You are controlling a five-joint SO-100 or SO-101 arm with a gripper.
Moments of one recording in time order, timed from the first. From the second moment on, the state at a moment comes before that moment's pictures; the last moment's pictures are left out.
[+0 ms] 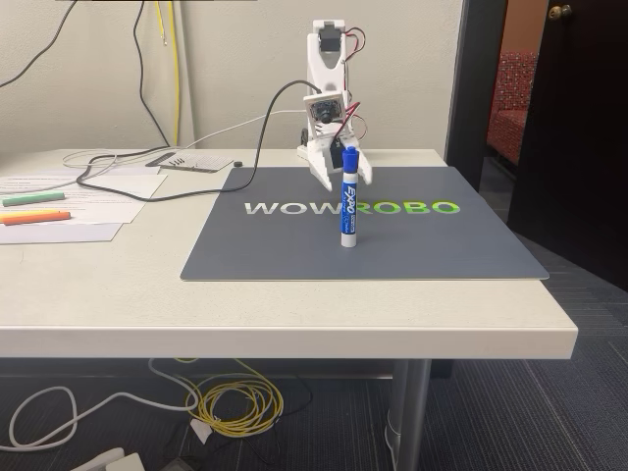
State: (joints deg) arm -13.4 65.0 115.6 -38.1 -78.6
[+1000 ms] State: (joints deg) arm -11.2 55.4 97.7 -33.8 -81.0
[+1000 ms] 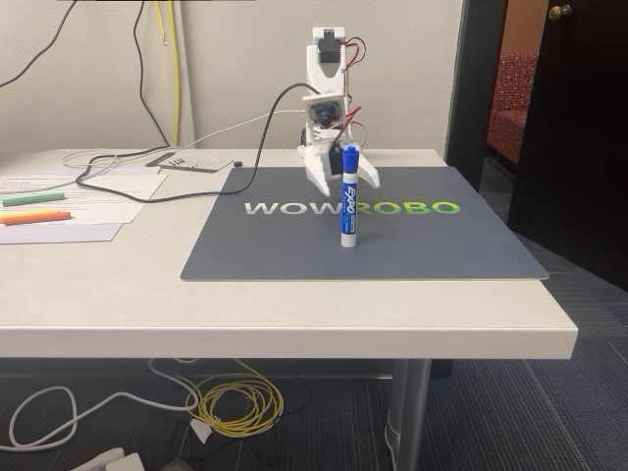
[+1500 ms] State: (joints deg) arm -10.4 50.1 88.4 -28.6 -81.7
